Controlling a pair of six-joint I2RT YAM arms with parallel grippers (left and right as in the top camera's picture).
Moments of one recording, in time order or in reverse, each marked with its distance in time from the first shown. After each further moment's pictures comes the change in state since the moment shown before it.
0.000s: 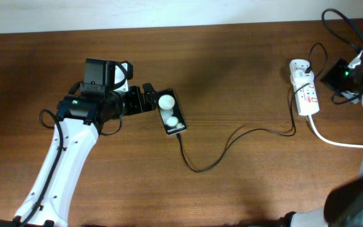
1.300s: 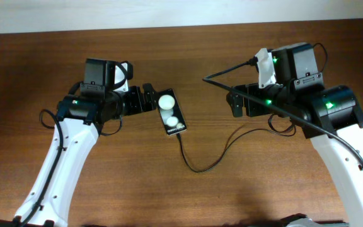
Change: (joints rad) left arm 0.000 0.000 0.000 0.000 0.000 0.000; right arm 0.633 -0.241 0.000 -0.163 -0.043 -0.186
